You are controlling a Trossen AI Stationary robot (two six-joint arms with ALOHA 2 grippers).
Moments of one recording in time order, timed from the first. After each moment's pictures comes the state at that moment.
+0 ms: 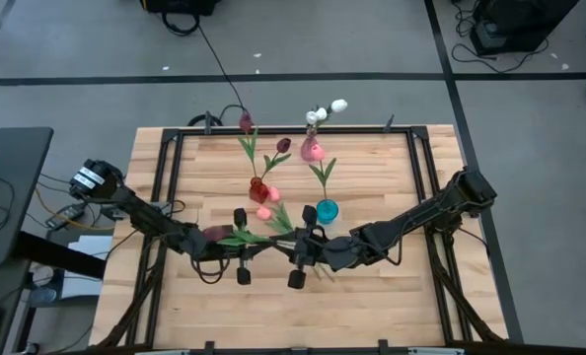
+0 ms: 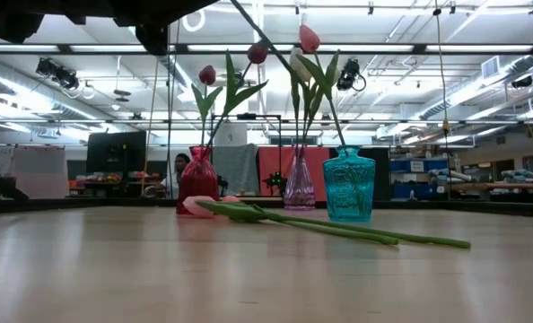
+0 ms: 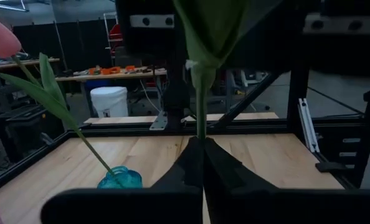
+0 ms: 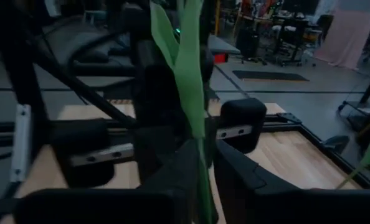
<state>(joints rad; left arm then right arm) -0.50 1.43 0.52 1.00 -0.62 0.08 0.40 1.77 1.32 0.22 0.63 0.06</state>
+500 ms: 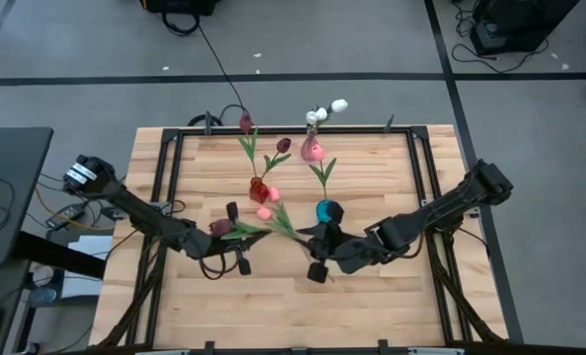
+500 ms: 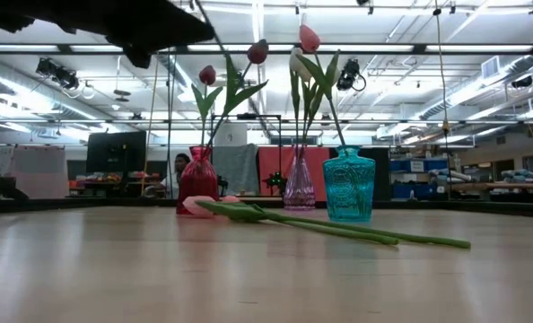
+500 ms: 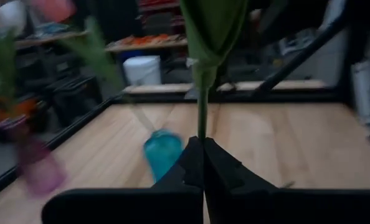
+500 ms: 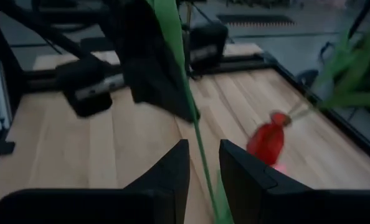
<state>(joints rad) -0.51 1.34 0.52 0.74 -0.76 0.01 0.45 1.62 1.30 -0.22 0.71 0.32</state>
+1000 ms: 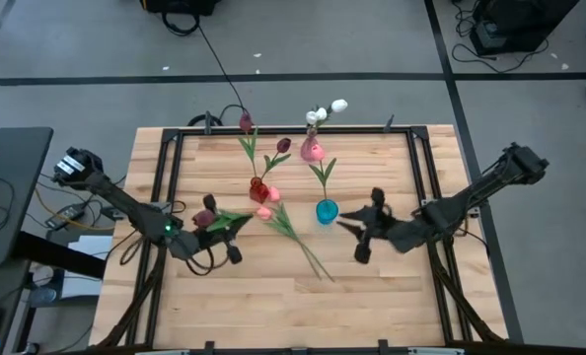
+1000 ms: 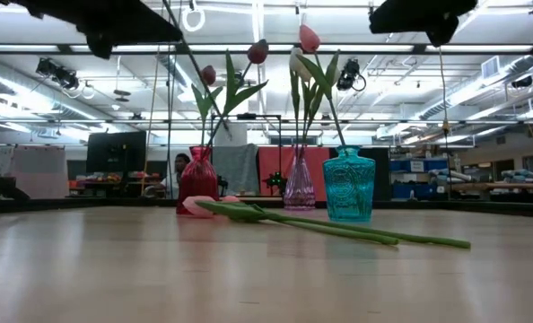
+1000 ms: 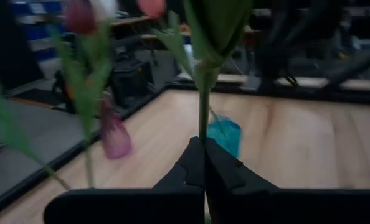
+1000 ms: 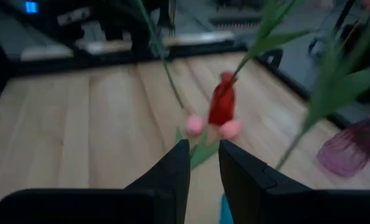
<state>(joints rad) -0.58 1.15 0.52 0.42 -1.07 -0.13 0.50 1.16 0.78 -0.16 0.78 0.38</state>
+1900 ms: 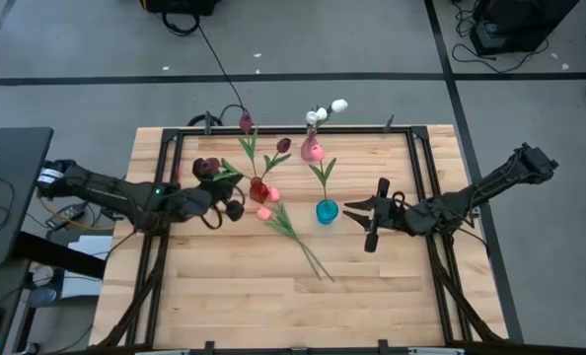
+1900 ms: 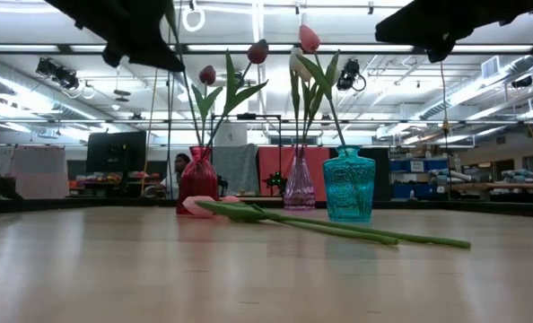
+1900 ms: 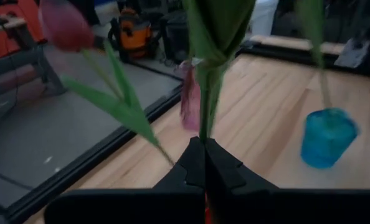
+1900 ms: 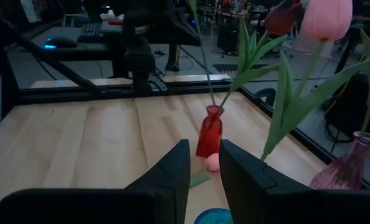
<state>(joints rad) -0.20 0.95 0.68 -0.20 -0.89 -0.30 0.41 0.95 0.50 0.23 0.70 0.10</state>
